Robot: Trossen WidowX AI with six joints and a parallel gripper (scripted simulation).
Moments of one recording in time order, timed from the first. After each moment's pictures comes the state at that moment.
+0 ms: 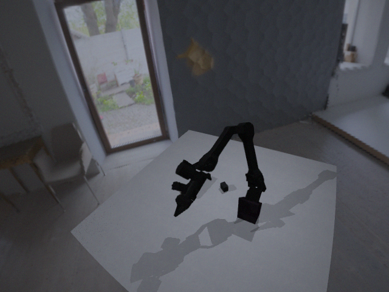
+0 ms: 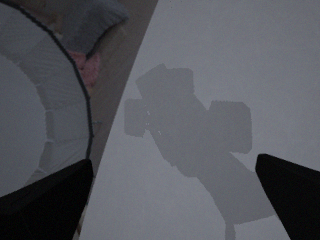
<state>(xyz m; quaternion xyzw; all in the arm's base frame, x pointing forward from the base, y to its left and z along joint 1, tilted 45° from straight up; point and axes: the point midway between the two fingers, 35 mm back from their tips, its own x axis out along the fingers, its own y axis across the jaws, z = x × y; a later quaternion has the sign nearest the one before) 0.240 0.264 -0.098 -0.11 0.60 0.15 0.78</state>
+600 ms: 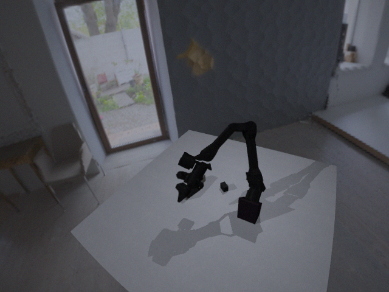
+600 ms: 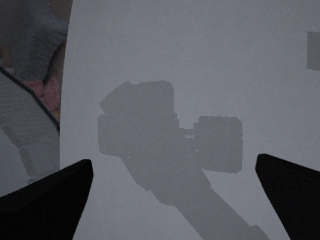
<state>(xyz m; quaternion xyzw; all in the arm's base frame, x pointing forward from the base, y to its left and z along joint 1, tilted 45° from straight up) 0.286 0.170 -0.057 -0.08 0.60 -0.01 0.80</state>
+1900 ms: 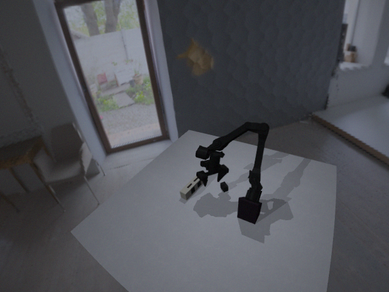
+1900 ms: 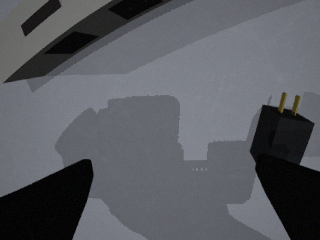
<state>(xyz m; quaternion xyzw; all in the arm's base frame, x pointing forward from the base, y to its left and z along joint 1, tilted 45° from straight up) 0.266 -0.040 0.037 -0.04 0.58 -0.35 0.74</state>
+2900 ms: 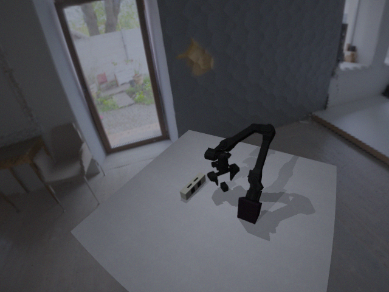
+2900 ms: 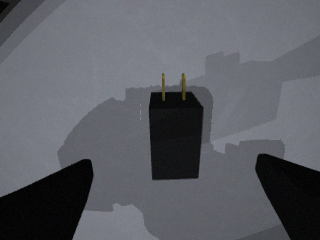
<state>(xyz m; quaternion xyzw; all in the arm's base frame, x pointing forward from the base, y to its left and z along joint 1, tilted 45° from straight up) 0.221 -0.106 0.058 -0.04 0.56 -0.45 0.69</state>
